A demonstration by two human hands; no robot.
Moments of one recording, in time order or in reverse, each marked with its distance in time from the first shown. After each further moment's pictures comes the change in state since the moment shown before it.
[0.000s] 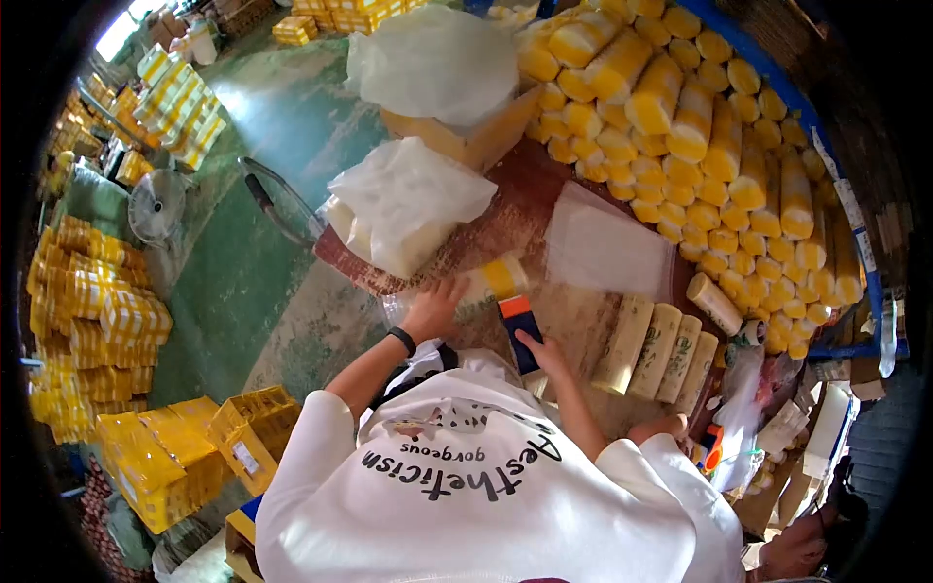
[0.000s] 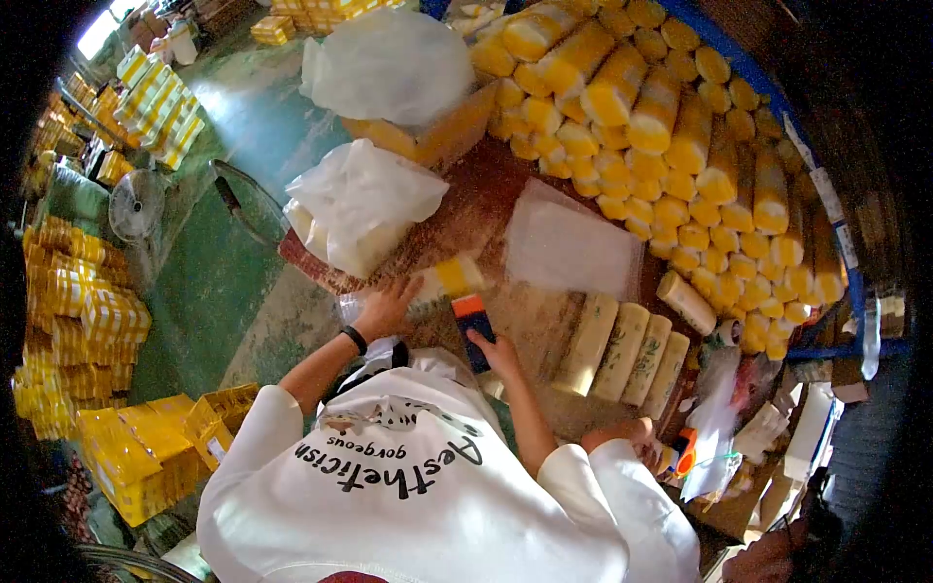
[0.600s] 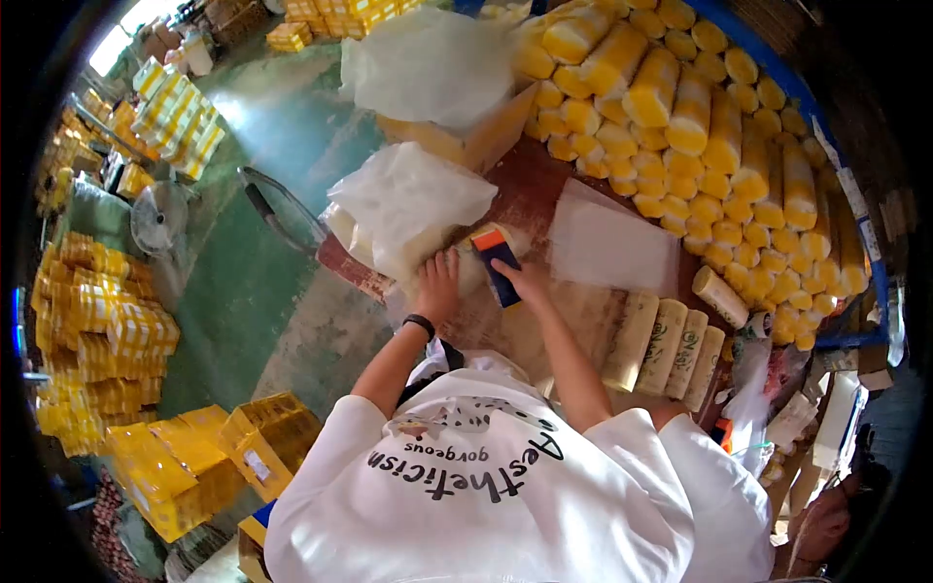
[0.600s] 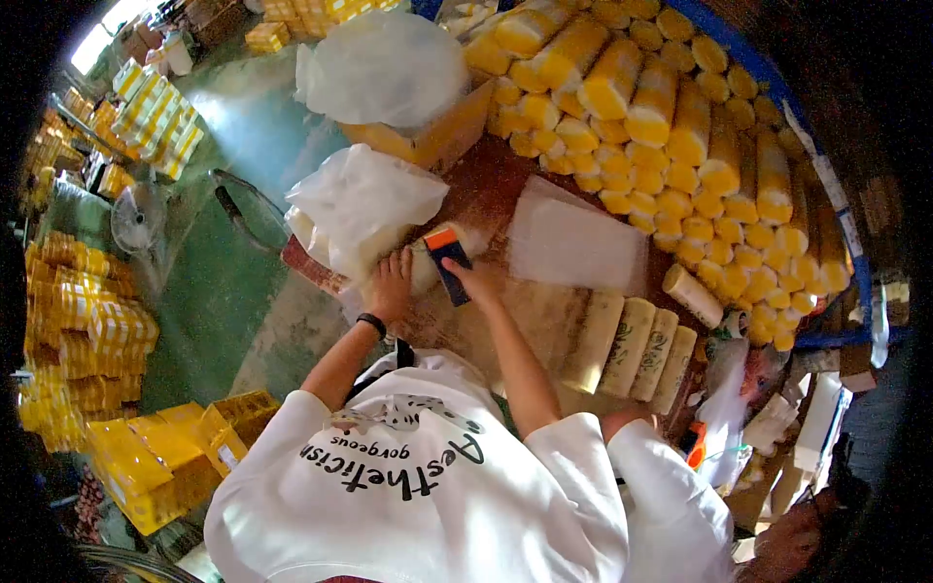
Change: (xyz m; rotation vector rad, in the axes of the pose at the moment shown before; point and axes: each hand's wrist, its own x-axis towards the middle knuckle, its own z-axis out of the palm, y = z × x) left_hand 0.042 -0.019 0.036 0.413 0.238 -0.291; right_hand 0.081 -0.123 0.023 -0.134 -0.007 -0.133
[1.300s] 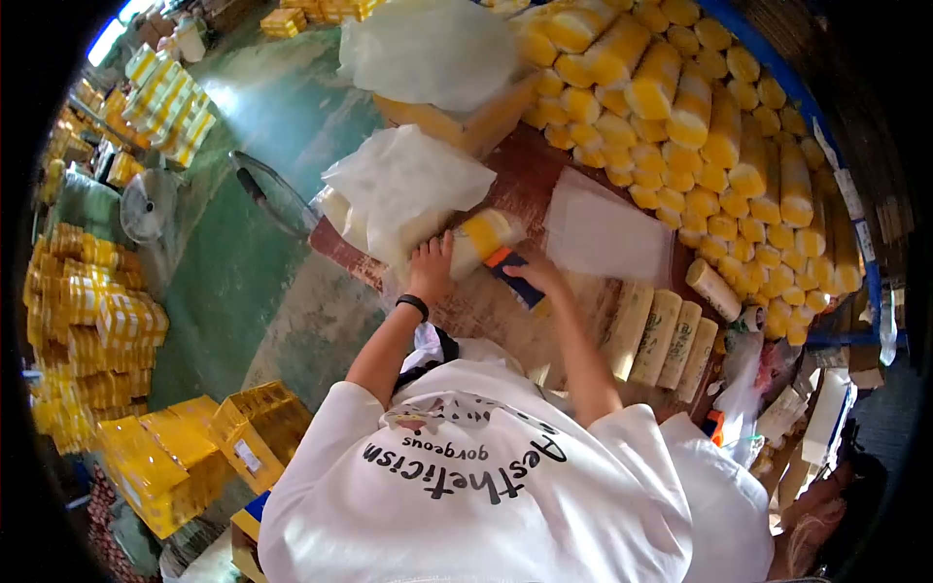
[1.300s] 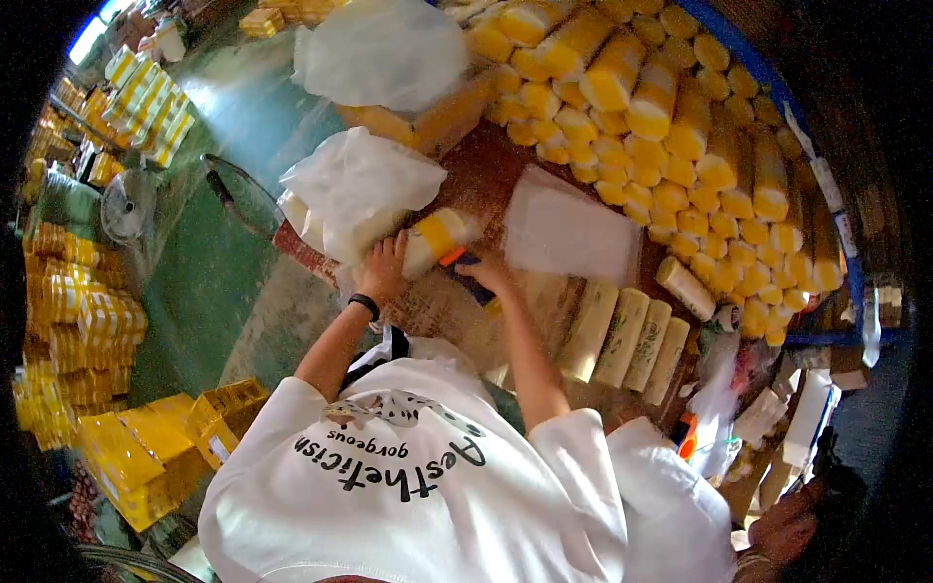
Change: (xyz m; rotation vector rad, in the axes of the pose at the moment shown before) left_hand 0.009 -0.013 -0.004 -0.192 -0.051 0.017; right_hand 0.050 0.079 -0.019 -0.354 -0.087 -0.085
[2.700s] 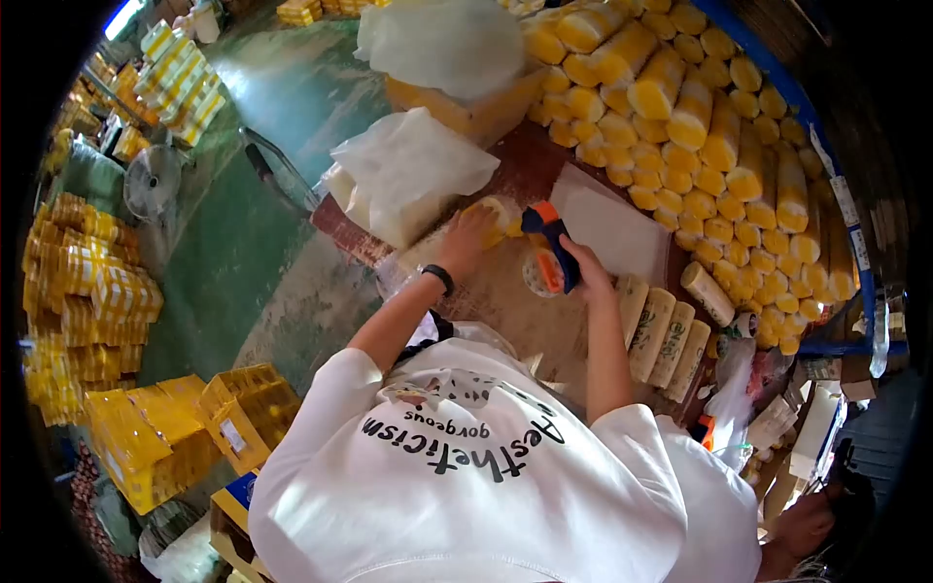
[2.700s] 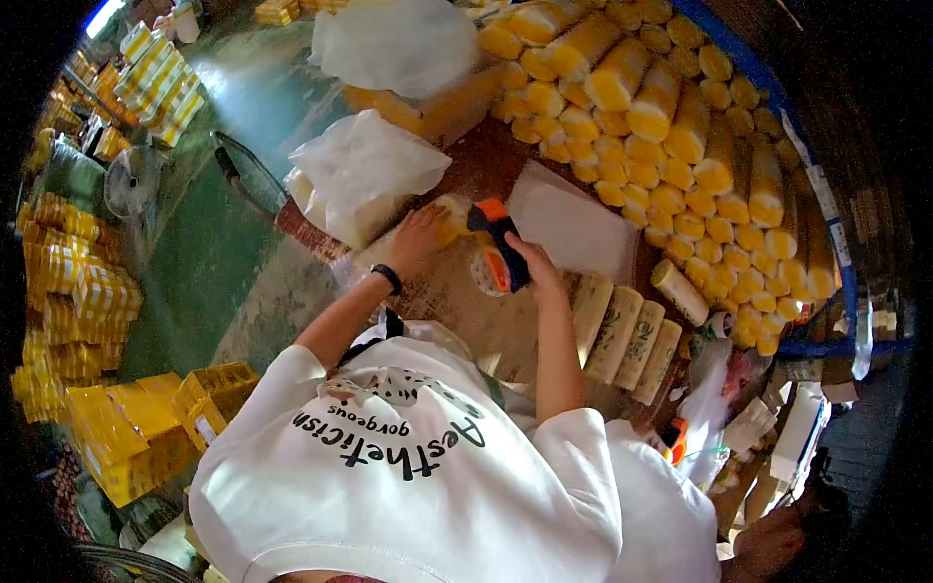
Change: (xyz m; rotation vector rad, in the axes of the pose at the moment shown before) left_hand 0.028 0.049 -0.021 -0.438 0.197 0.242; right_hand -0.112 -0.053 -0.099 0.862 -0.087 0.110
